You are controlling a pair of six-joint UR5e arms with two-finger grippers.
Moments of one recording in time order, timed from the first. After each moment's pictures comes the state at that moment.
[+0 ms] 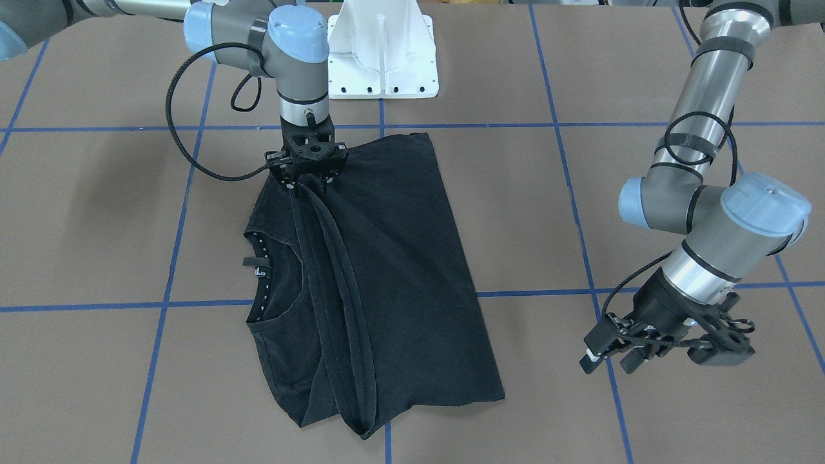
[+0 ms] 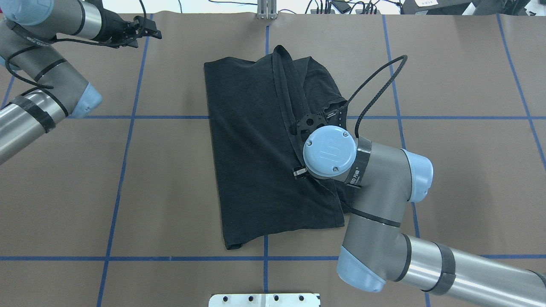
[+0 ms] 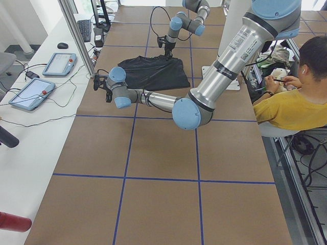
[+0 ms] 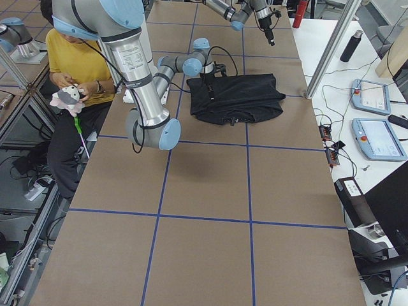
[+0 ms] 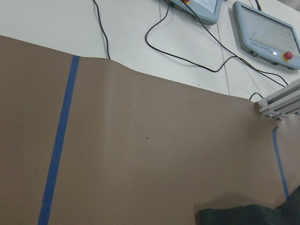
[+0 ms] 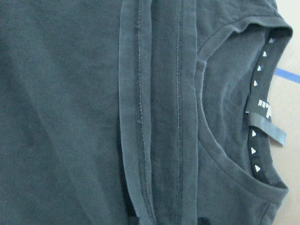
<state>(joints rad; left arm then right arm) -1.03 -2.22 -1.06 -2.64 -2.06 -1.22 0.44 -0.98 1.79 -1.71 1.62 0.90</state>
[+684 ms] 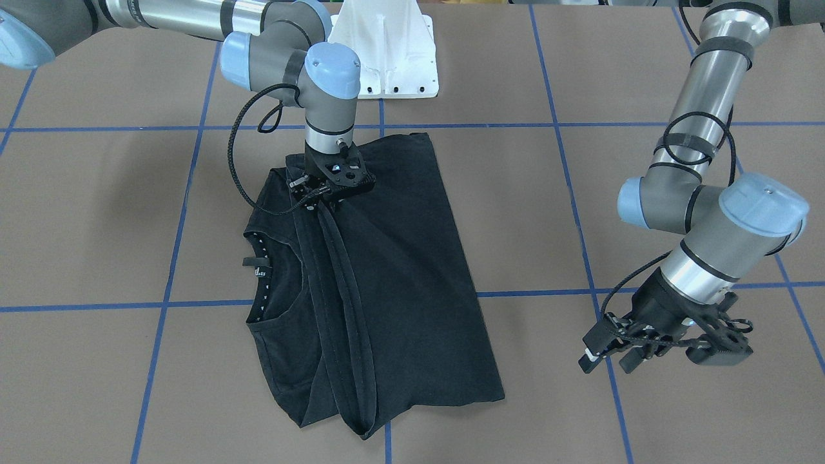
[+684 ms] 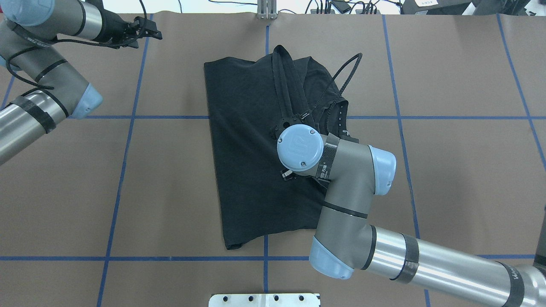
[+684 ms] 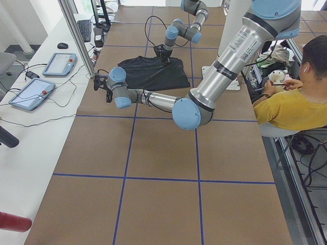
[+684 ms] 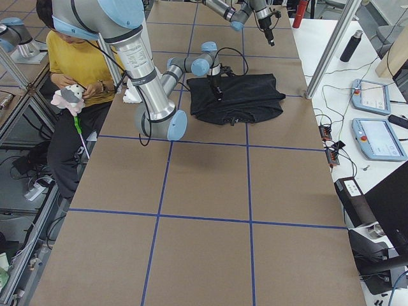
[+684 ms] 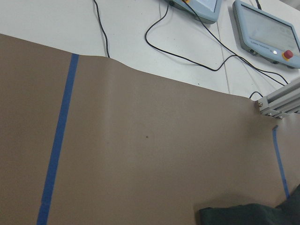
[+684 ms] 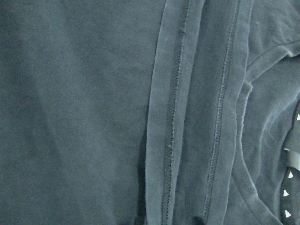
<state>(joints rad) -1.02 -2.22 -1.06 -2.64 -2.05 -1.22 0.42 -0.89 1.64 -1.70 1.62 0.78</state>
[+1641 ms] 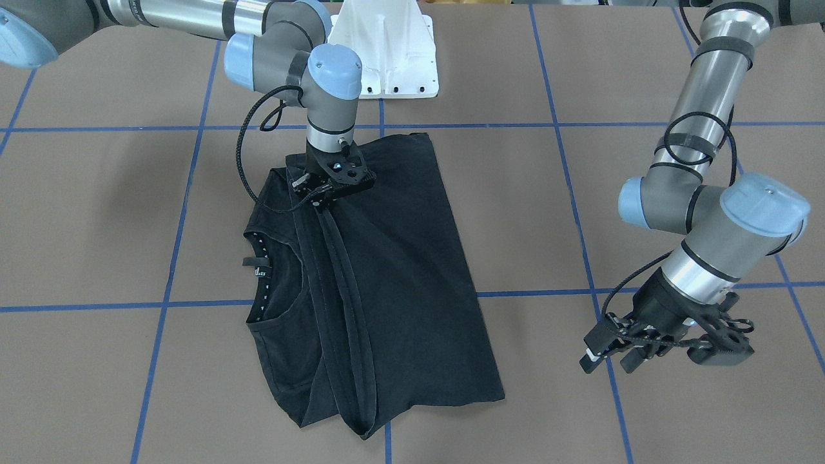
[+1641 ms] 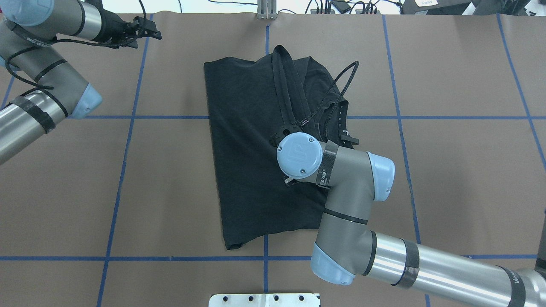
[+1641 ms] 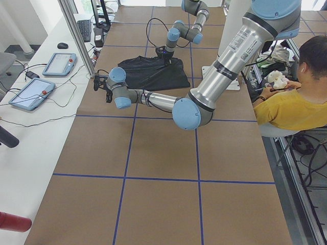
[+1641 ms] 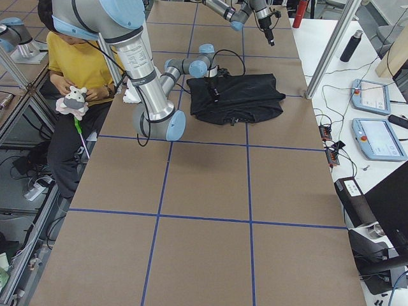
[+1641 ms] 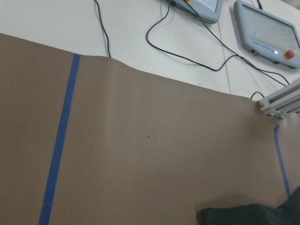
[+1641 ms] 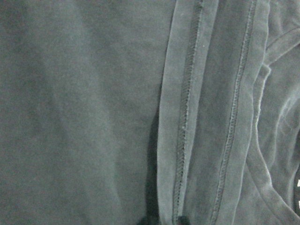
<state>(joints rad) -1.02 -2.22 -1.06 -2.64 -2.05 -1.22 0.41 -0.90 1.64 -1.70 1.61 0.78</state>
